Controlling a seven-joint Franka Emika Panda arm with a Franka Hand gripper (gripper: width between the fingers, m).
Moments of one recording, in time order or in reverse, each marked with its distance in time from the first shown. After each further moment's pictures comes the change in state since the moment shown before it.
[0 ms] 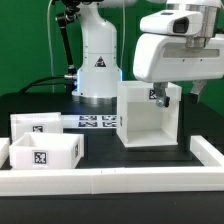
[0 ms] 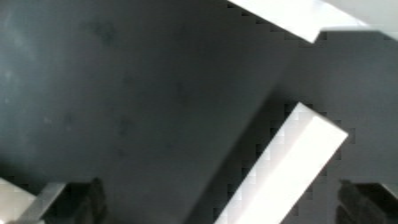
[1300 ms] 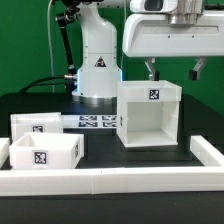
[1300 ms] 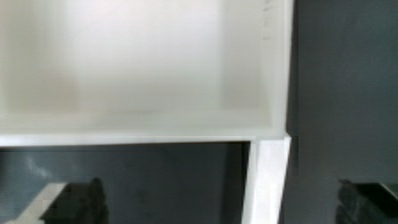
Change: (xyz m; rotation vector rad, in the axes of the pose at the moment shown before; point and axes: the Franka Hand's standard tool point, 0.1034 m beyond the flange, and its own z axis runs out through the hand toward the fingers) arm -0.043 -0.024 -0.037 0.073 -0.001 0.396
